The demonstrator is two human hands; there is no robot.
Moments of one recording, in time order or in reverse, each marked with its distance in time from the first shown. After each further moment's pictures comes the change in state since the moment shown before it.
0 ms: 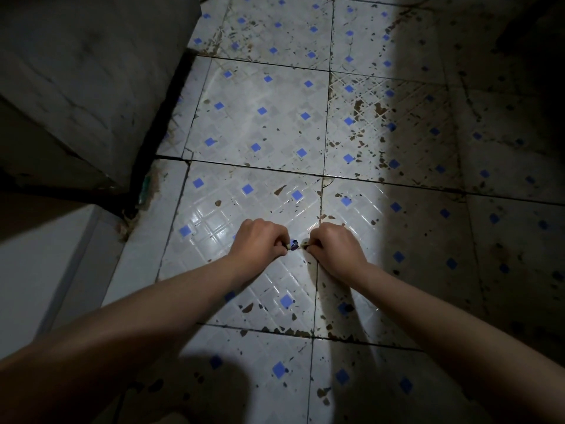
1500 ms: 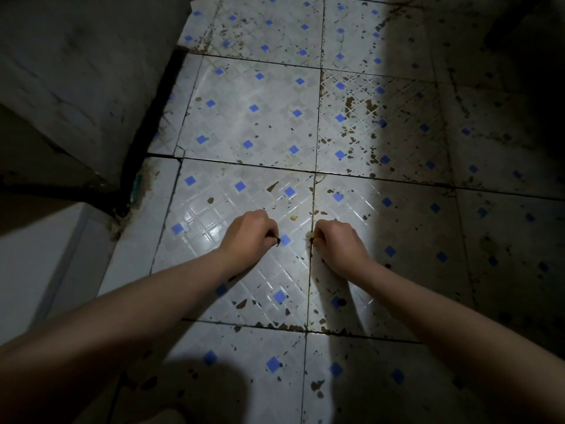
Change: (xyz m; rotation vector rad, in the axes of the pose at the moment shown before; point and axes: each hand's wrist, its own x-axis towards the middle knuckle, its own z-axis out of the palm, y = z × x) left_hand 0.000 -0.002 -0.004 -0.013 0.009 -0.008; right_hand -0.008 0.013 -0.005 0.048 -0.019 0.152
